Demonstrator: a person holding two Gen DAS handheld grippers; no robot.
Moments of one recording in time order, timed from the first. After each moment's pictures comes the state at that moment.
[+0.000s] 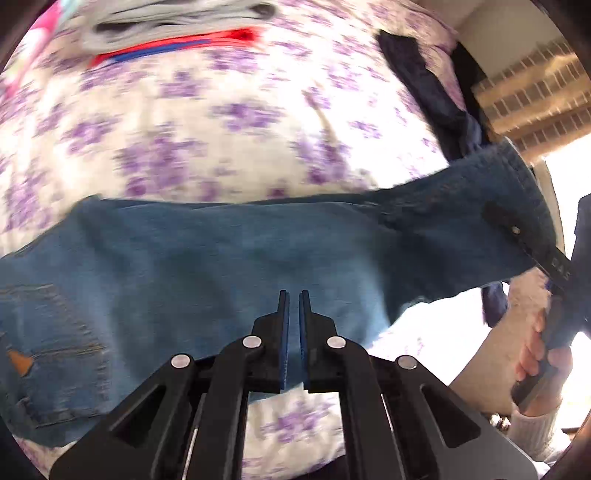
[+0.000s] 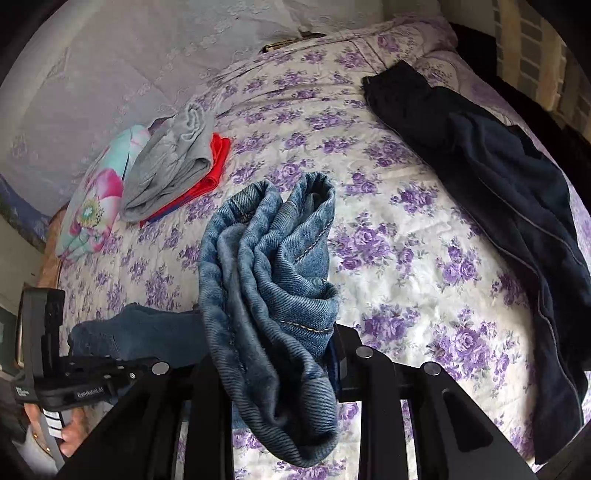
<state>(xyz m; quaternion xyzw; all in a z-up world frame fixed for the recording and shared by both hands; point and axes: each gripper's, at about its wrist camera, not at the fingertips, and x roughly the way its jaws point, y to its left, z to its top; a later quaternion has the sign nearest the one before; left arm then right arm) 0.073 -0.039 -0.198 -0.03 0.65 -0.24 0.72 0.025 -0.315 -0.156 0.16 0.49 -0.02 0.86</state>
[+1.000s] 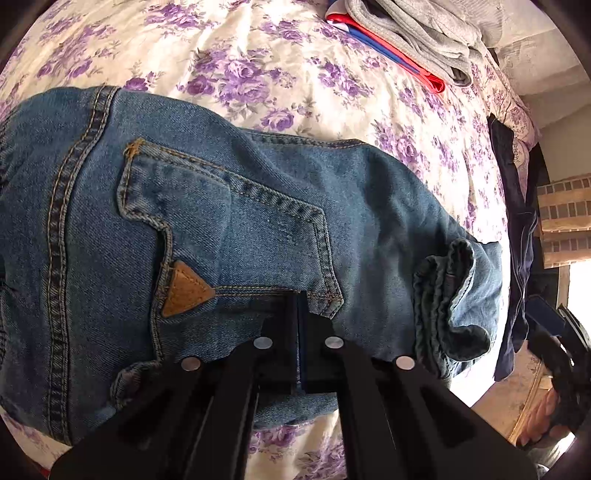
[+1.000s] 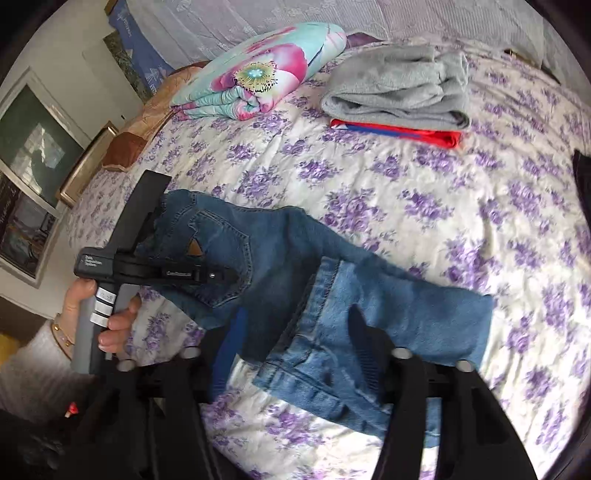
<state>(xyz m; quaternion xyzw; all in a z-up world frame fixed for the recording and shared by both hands) 0.087 0.112 -0.258 -0.15 0.66 -0.14 0.72 0.049 -0.123 -0.156 -0.02 0.55 0.23 0.80</state>
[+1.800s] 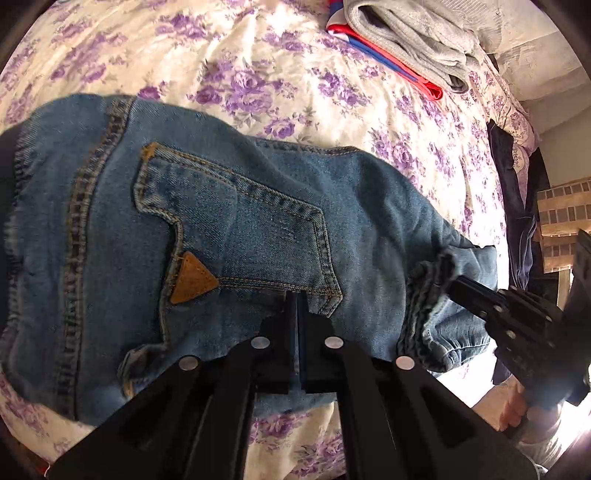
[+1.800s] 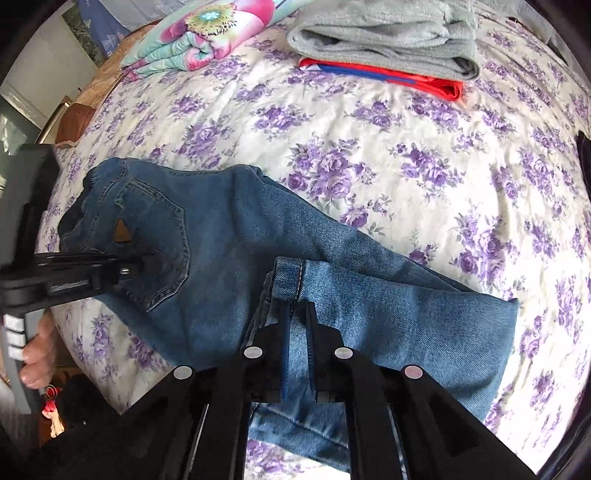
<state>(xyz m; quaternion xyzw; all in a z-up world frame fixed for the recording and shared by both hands) 0.073 0.123 -0.236 -0.15 0.65 -0.13 0.74 0.087 -0.099 -0.228 -0.03 0.62 0.17 0.76</state>
